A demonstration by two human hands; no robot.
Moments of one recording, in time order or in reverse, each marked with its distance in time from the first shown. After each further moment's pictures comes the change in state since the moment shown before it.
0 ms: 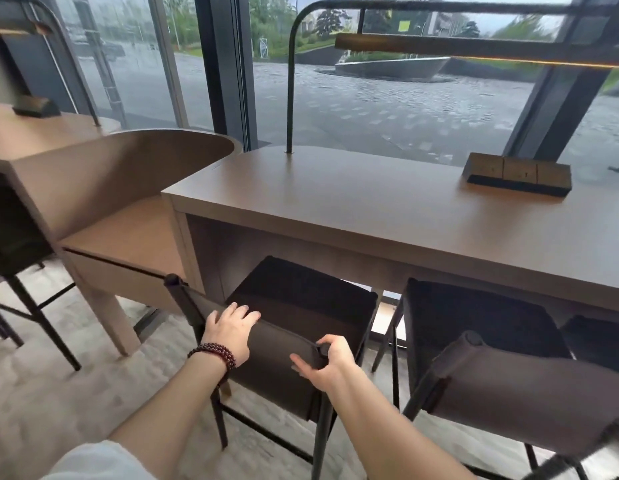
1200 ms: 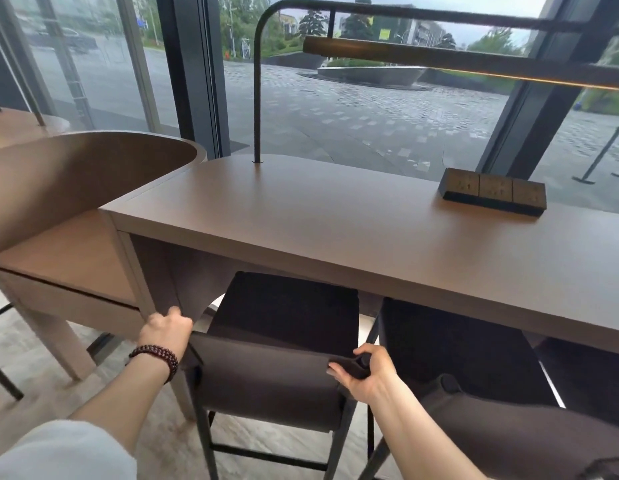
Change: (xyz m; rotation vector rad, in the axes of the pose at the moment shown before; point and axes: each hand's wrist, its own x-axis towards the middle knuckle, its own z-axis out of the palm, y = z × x) left_hand 0.090 -0.022 -0.006 0.284 -0.028 -0.230; right_hand 0.021 -0.138 -0.044 0.040 0.067 -0.137
